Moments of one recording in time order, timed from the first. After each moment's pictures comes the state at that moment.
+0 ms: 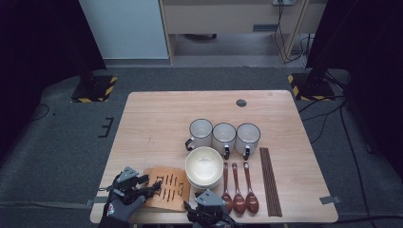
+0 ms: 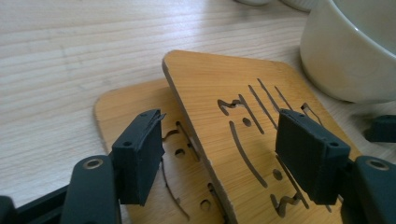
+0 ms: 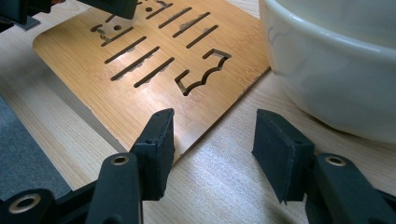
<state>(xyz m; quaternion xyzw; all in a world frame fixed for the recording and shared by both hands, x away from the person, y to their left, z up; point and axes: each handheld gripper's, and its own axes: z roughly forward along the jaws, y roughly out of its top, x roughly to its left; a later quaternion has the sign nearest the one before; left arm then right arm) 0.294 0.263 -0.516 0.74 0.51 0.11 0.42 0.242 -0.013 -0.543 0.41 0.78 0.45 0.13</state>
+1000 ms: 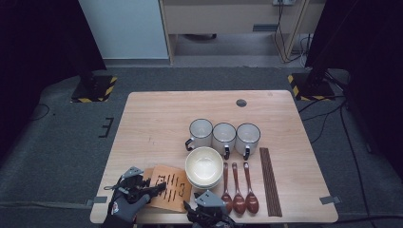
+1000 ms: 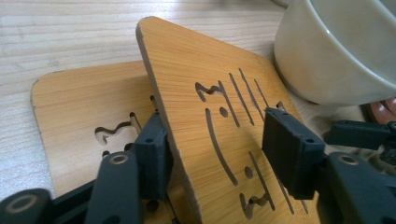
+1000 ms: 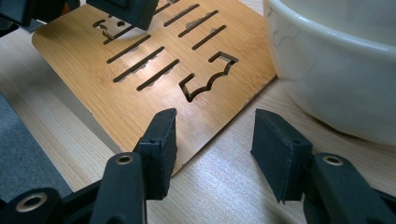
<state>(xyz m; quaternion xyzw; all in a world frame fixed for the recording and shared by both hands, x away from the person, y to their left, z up) 0.296 0.251 -0.513 0.73 0.53 0.04 0.42 0.242 -0.013 -0.546 0.41 0.78 0.46 0.13</state>
